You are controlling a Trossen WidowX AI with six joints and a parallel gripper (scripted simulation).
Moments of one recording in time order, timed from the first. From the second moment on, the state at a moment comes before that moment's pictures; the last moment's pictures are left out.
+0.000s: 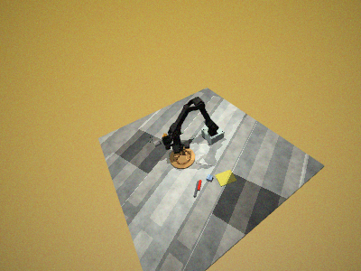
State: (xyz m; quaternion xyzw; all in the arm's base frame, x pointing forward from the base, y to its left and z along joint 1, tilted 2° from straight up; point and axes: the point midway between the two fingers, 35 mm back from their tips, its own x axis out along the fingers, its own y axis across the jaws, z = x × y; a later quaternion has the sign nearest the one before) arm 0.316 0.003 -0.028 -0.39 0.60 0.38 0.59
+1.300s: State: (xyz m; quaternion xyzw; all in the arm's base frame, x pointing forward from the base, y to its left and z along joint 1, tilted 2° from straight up) arm 0.316 0.003 -0.028 -0.39 0.60 0.38 0.59
